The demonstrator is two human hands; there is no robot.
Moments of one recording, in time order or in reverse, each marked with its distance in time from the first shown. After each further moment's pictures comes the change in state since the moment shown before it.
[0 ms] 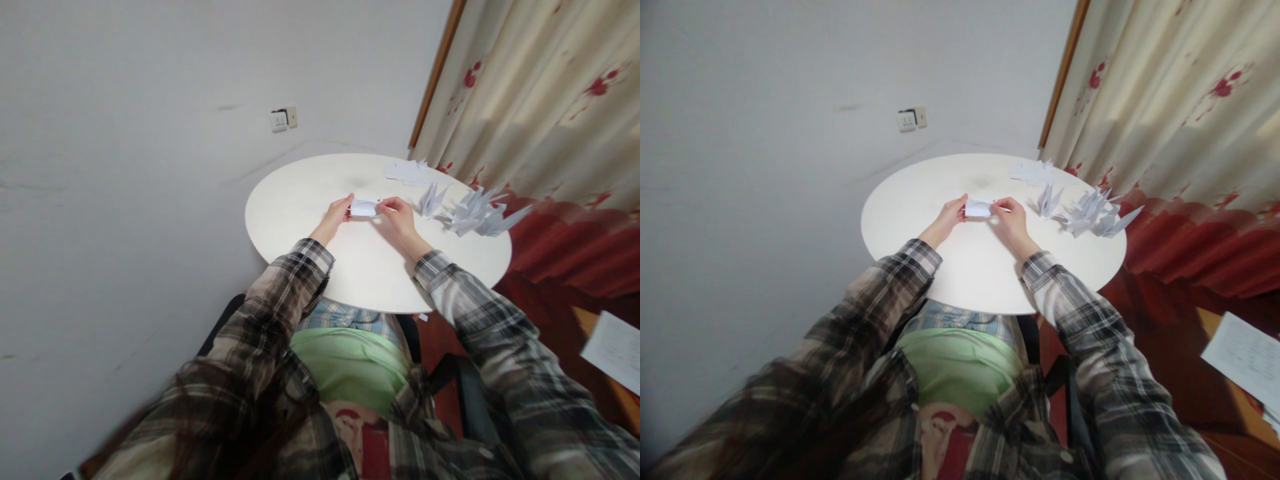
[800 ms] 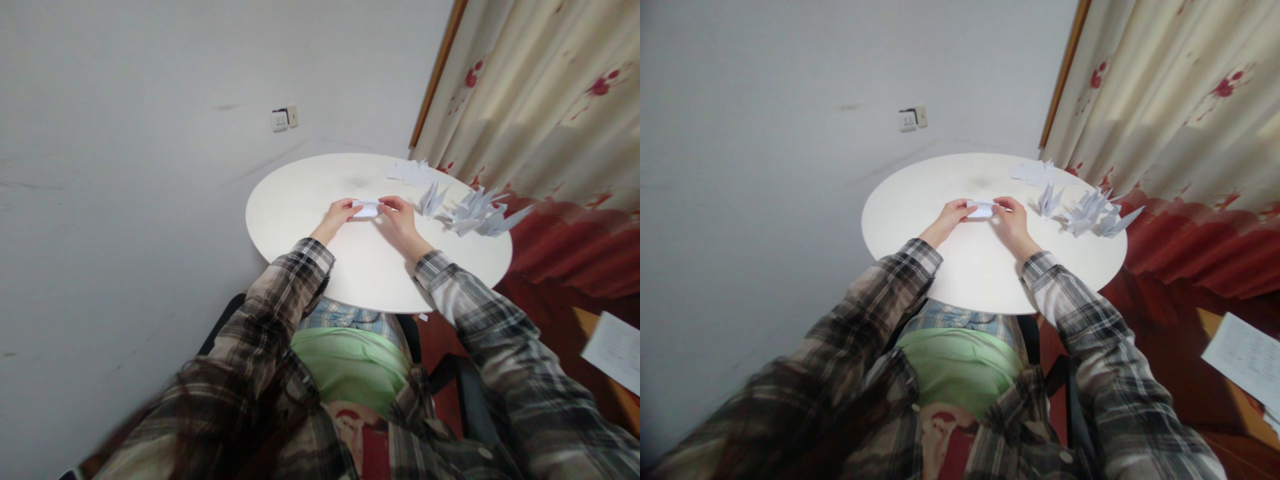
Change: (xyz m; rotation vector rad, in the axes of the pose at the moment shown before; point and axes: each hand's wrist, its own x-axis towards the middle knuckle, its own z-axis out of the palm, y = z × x) left_hand -0.007 0.004 0.003 0.175 -0.045 0.072; right_hand 0.001 0.003 -0.002 -0.027 -0.028 0.017
